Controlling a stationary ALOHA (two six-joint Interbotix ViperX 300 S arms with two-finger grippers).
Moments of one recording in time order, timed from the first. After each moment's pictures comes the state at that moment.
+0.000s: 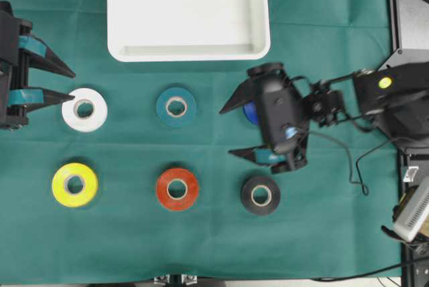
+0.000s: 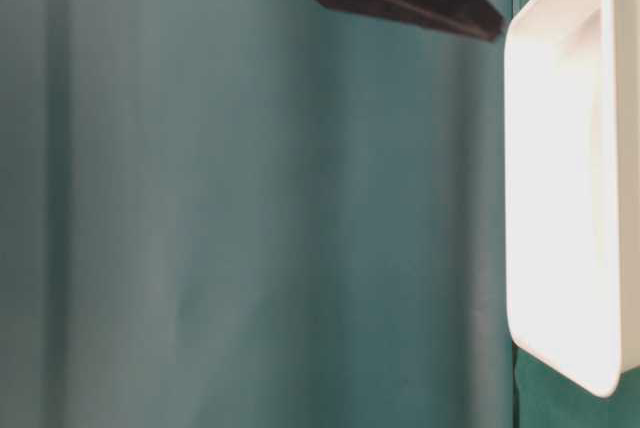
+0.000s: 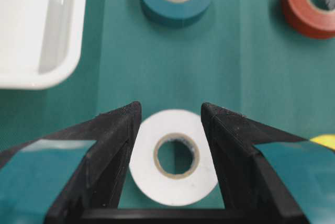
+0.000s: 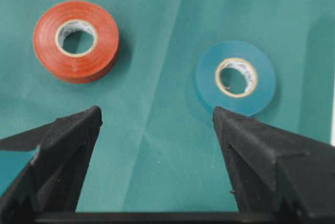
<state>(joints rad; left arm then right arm) -0.02 -0.58 1.10 -0.03 0.10 -0.08 0.19 -0.22 0.73 -0.01 0.22 0.10</state>
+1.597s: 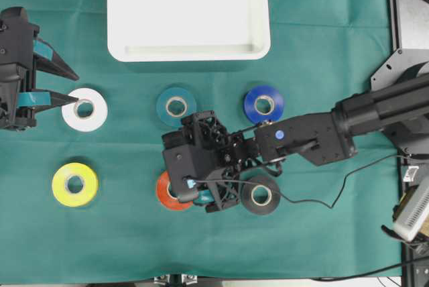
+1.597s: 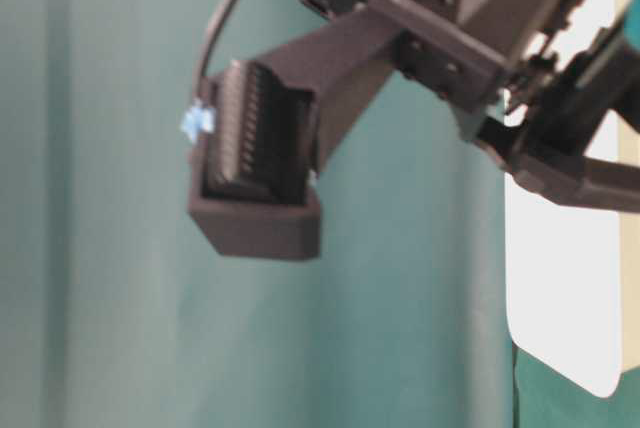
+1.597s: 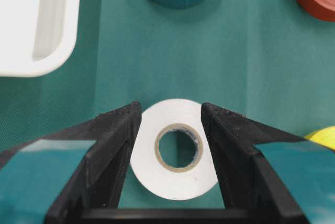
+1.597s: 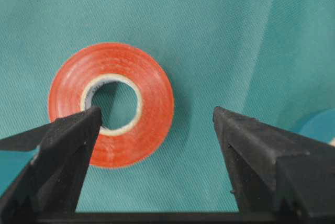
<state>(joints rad) -0.02 -0.53 1.09 -0.03 0.12 -0.08 0.28 0.21 0.41 -0.02 0.25 0.19</state>
